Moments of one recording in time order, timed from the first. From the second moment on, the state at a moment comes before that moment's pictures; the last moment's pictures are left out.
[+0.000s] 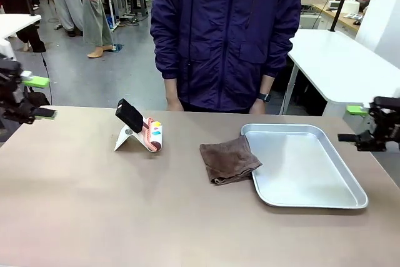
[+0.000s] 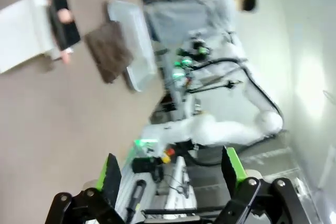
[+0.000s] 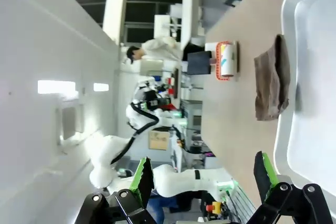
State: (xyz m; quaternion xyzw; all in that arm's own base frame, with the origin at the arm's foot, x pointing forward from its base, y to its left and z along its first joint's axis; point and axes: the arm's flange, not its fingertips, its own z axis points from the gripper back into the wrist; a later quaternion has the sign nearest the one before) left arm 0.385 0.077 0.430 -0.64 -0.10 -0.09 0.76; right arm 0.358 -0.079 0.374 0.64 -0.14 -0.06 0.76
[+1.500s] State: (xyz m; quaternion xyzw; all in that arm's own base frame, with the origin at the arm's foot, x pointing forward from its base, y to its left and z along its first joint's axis) left arm 0.385 0.101 0.416 -0.66 -0.07 -0.08 0.74; right arm 0.350 -0.094 0.355 0.66 -0.15 -0.05 0.74
